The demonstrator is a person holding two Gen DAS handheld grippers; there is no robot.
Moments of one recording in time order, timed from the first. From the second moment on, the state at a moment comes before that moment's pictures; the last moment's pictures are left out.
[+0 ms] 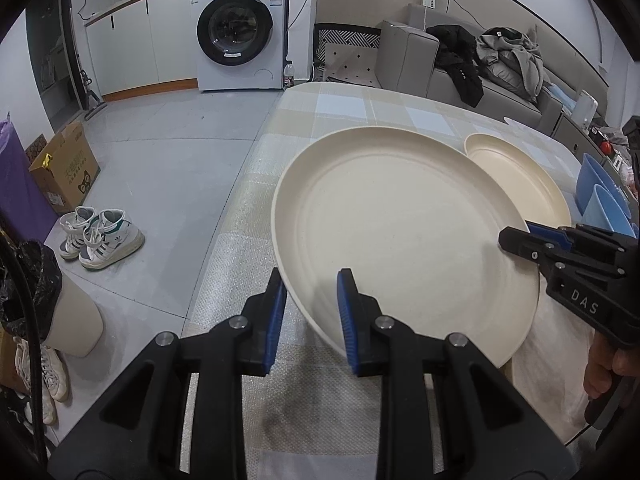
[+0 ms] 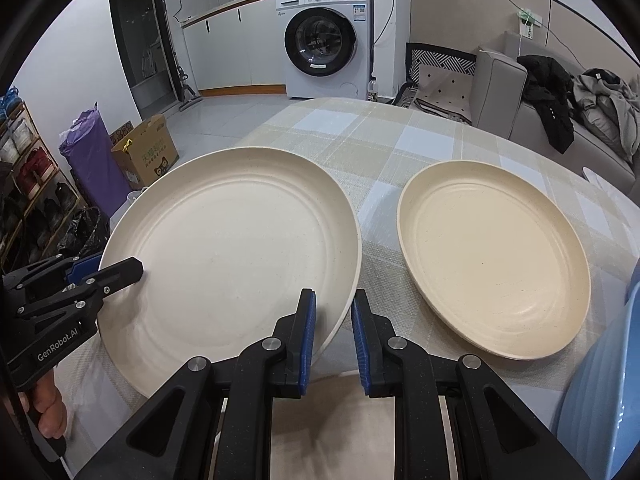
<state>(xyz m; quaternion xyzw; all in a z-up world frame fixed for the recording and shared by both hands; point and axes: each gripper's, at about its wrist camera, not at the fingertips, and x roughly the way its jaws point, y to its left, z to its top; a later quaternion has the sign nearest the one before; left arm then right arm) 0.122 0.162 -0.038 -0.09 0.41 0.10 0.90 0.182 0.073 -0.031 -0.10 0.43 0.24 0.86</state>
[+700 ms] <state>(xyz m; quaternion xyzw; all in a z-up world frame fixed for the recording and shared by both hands) 0.086 0.135 0.005 -0.07 0.38 0.08 0.92 0.151 0.047 0.009 -0.08 0.40 0.23 0.88</state>
